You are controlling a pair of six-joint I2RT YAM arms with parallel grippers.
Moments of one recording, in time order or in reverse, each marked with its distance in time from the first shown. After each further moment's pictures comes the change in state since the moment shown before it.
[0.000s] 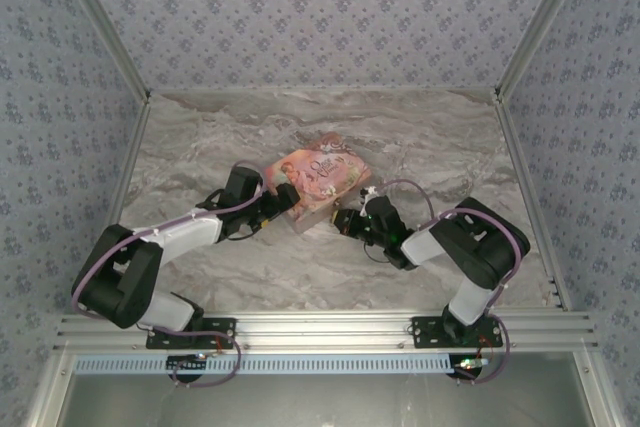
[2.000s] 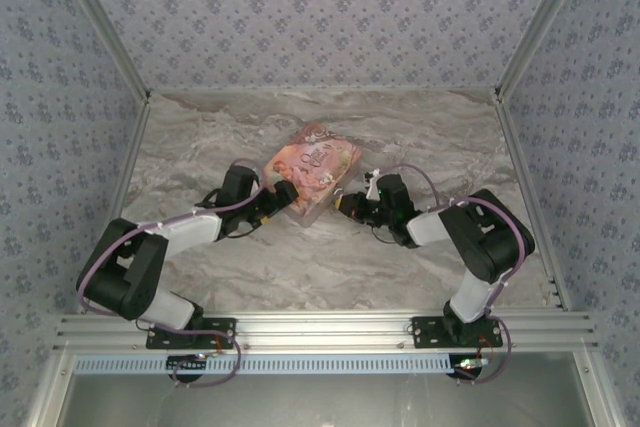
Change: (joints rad) left arm 0.050 0.038 -0.016 0.084 0.062 0.021; right arm -0.172 0.016 0.132 -0.155 -0.283 -0.051
